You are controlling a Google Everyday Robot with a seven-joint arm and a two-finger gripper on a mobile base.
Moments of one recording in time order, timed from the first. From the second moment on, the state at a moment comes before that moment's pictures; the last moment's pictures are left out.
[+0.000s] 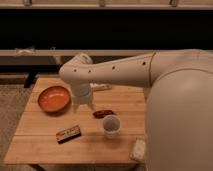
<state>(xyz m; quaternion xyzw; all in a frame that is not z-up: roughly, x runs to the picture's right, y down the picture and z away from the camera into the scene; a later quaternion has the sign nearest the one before) -0.104 0.102 0.703 -0.26 0.23 0.64 0.68</state>
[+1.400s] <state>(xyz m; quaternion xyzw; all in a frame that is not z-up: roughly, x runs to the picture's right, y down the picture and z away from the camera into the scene) -0.104 0.103 0.703 -0.26 0.23 0.64 0.68</state>
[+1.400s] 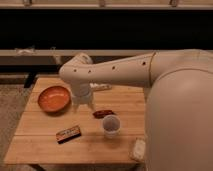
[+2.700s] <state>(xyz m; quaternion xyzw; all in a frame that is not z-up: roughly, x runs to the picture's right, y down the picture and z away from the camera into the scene) -0.076 0.032 0.774 -0.27 0.21 0.61 0.71</state>
